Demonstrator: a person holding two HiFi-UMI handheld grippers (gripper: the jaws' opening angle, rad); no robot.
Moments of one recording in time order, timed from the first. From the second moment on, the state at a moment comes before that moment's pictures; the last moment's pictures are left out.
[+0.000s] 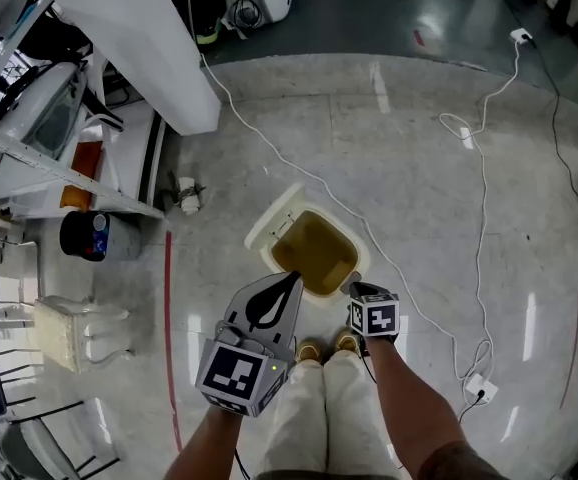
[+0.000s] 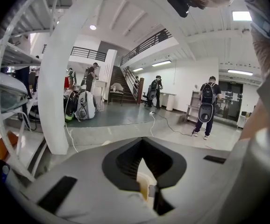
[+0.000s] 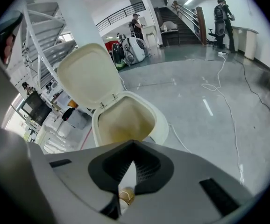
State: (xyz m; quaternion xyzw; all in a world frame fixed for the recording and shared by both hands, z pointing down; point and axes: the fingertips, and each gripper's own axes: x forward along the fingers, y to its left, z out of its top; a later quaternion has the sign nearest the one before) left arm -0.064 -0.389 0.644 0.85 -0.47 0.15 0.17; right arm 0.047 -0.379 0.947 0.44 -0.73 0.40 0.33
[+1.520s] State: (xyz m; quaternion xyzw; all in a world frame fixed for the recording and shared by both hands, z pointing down) left arm -0.047 -0.357 0.376 0.88 -0.47 0.02 0.09; right arm 0.024 -0.384 0.361 0.44 -0.90 0.08 0.02
